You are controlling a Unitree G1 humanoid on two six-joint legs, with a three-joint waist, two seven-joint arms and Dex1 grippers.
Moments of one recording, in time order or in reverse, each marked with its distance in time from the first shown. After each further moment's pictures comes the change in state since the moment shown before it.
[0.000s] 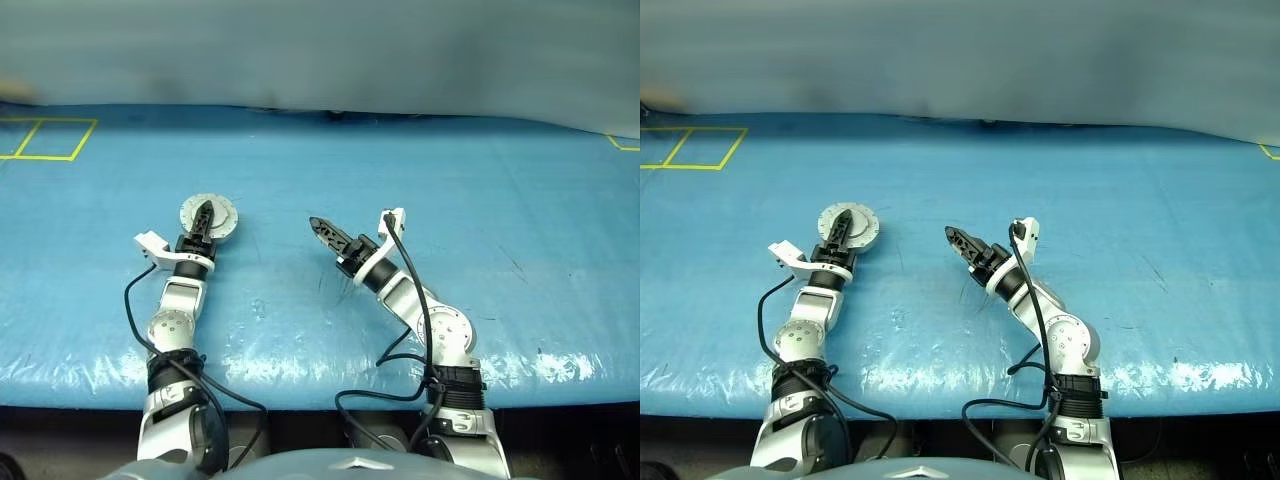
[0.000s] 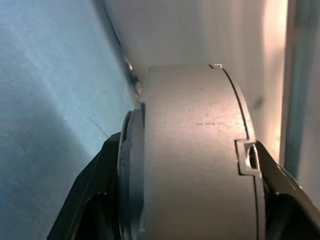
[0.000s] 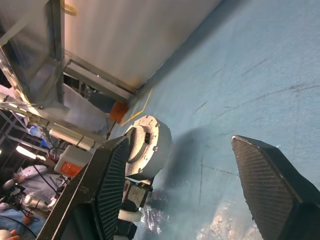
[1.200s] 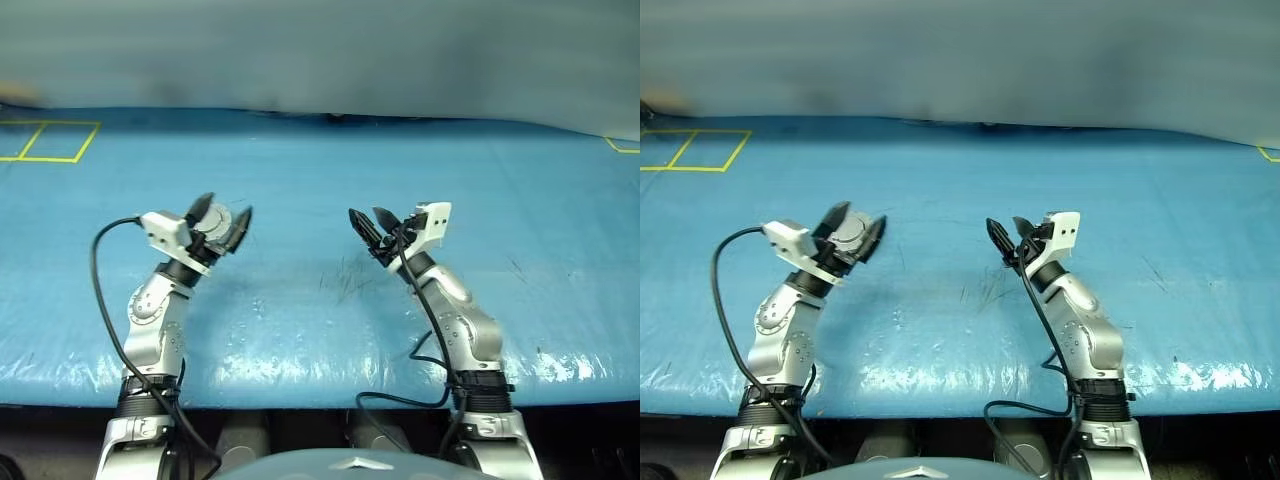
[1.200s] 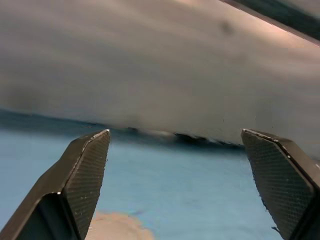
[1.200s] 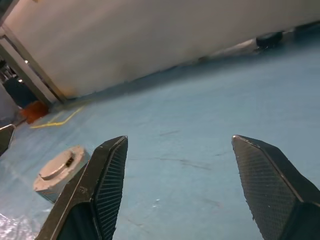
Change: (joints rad) left arm 0.221 0.224 -0.424 -0.330 0.569 -0.451 -0.290; right arm 0.038 -0.219 0.059 0.015 -0.383 -0.415 0.108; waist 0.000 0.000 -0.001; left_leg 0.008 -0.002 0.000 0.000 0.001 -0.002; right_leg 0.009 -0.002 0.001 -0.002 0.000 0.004
